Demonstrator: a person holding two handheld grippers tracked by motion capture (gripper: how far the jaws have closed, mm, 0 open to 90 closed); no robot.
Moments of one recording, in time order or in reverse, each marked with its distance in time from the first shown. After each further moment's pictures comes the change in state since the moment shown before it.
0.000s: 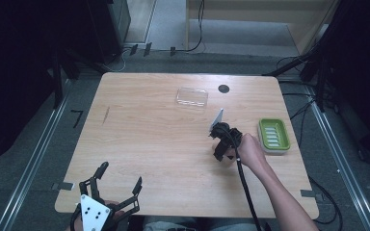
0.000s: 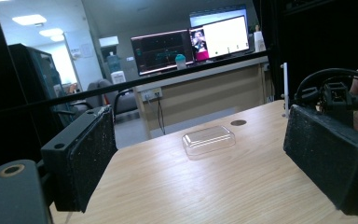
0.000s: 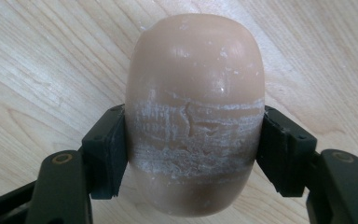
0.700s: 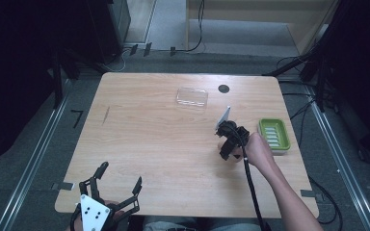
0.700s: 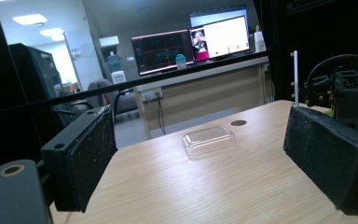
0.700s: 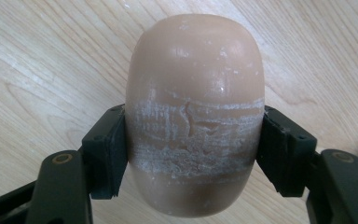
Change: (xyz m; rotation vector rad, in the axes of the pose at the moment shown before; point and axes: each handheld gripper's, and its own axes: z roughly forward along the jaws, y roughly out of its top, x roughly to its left) left arm 0.000 0.000 0.000 0.000 0.001 -0.002; right arm -0.010 -0.015 -0.016 -0.005 -0.004 0.016
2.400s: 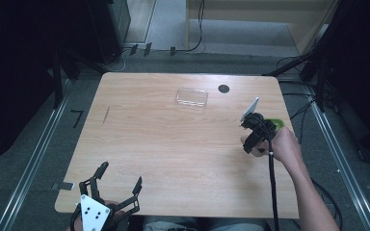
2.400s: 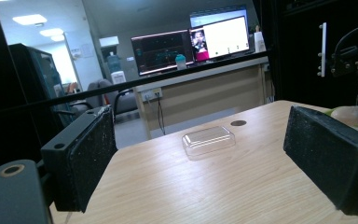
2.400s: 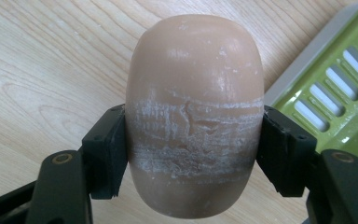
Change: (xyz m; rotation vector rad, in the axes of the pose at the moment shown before) left arm 0.000 0.000 0.000 -0.002 0.000 -0.001; right arm -0.053 -0.040 -0.032 -0.011 -0.041 0.100
